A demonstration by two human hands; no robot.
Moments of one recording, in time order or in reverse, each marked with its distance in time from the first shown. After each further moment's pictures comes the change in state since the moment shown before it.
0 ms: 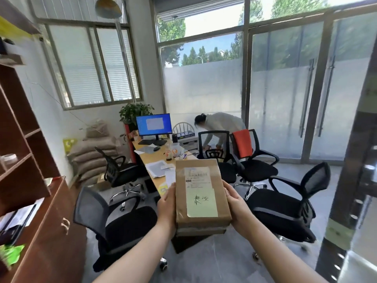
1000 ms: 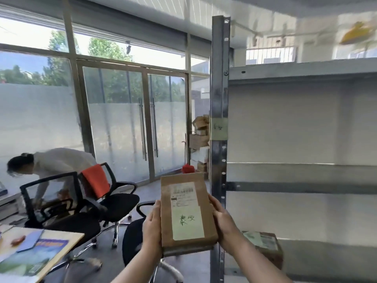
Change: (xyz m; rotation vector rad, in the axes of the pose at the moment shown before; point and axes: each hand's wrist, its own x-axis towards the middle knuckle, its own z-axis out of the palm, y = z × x) left_hand 0.033 -0.042 0.190 0.042 -0.863 -0.150; right_hand -0.081 -0.074 -0.065 -0.046 0.814 -0.422
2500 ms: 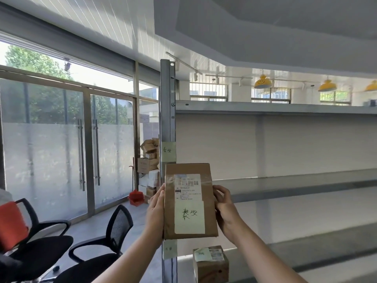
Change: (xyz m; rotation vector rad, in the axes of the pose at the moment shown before) left_hand 0.001 0.014 0.136 -0.099 -0.567 0.042; right_hand -0.058 -0.113 -0.069 -0.050 0.320 -0.349
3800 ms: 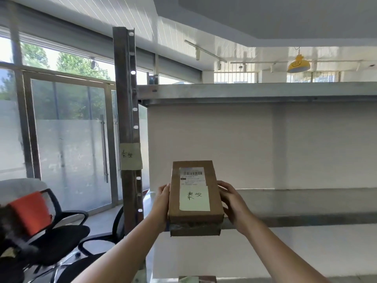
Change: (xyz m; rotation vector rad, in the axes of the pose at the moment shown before) left_hand 0.134 -0.037 0.136 0.162 0.178 -0.230; right_hand 0.203 -0.012 -0.128 -0.132 -0.128 0.137
